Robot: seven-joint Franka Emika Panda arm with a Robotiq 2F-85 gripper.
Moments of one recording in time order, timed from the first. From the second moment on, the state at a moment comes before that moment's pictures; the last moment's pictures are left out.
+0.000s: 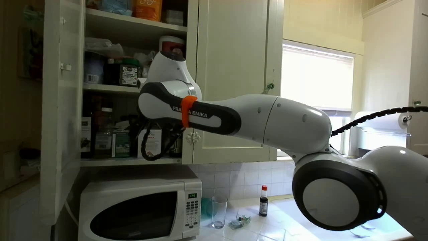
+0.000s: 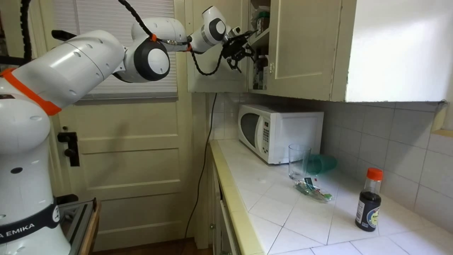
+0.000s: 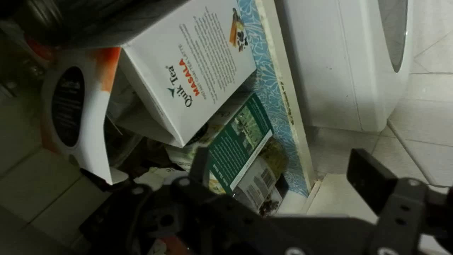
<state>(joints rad) 0.53 0.87 -0.05 -0.45 -0.29 2.11 -0.49</state>
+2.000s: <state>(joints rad) 0.52 0.91 -0.14 -0.46 -0.48 2.09 -0.88</state>
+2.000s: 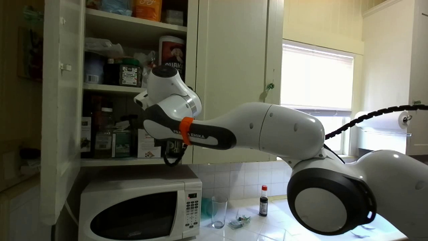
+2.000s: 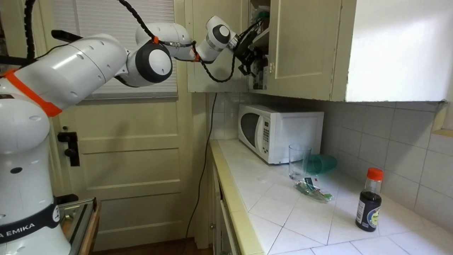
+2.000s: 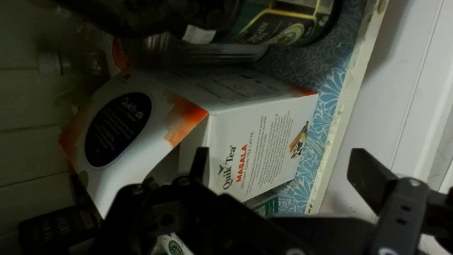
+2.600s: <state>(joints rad) 0.52 0.94 -0.17 -0.46 -0.49 2.21 -0.88</state>
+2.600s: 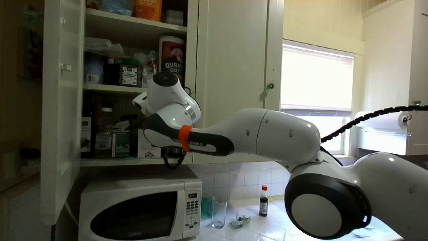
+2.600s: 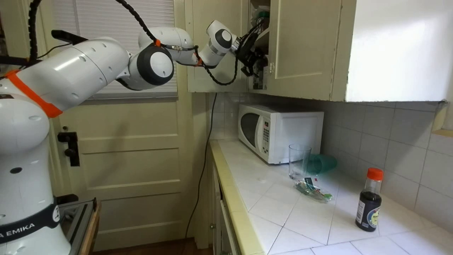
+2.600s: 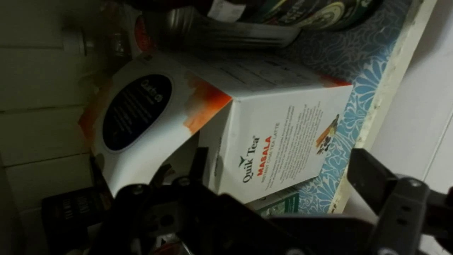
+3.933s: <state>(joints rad) 0.52 0.88 -0.12 -0.45 -0.46 2.06 -0.91</state>
